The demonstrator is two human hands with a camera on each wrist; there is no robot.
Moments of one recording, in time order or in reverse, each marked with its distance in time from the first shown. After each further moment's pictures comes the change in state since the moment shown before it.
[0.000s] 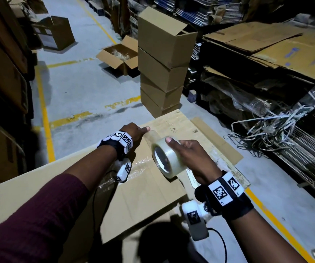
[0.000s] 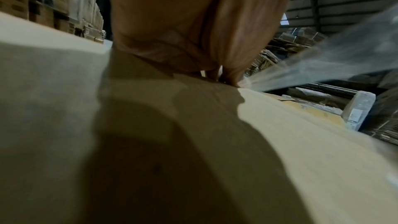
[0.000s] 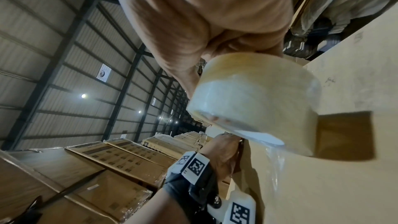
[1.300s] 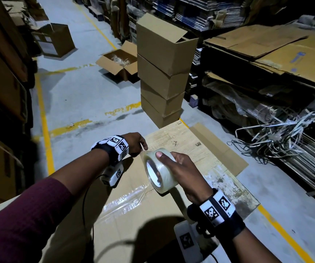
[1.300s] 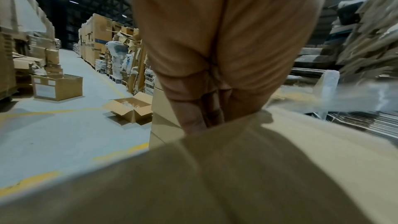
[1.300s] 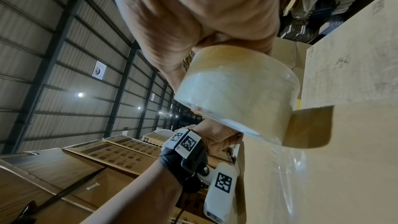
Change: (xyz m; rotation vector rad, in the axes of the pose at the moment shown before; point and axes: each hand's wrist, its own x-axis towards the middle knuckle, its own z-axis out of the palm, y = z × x) left_hand 0.028 0.035 -0.042 0.280 -0.294 0.096; right_hand 0.039 -0.024 0.016 0.265 -0.033 0.046
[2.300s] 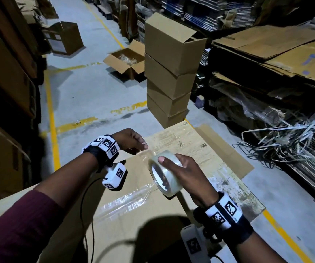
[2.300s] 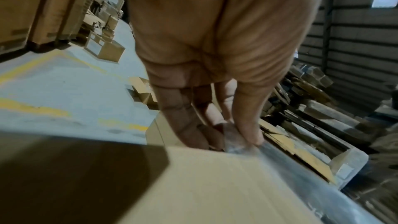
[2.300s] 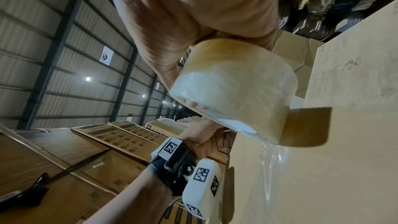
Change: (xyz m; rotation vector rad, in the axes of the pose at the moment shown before) left_hand -0.013 -0.040 -0.003 -0.693 0.032 0.048; right_hand -0.006 0.002 0.003 -0.005 -0.025 -0.029
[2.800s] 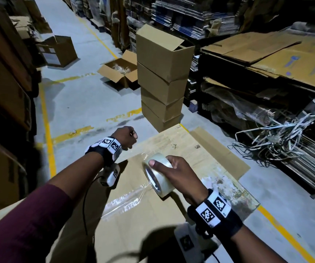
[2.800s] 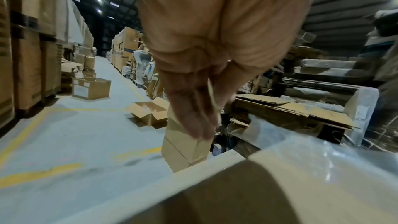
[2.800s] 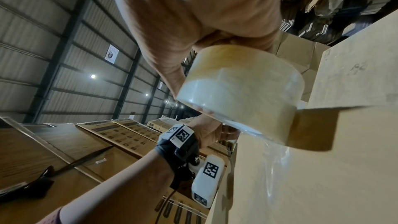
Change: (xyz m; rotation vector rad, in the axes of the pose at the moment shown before) left_hand 0.002 0.021 0.008 0.339 0.295 0.033; right_hand 0.006 0.015 -0.002 -0.244 0.026 -0.081
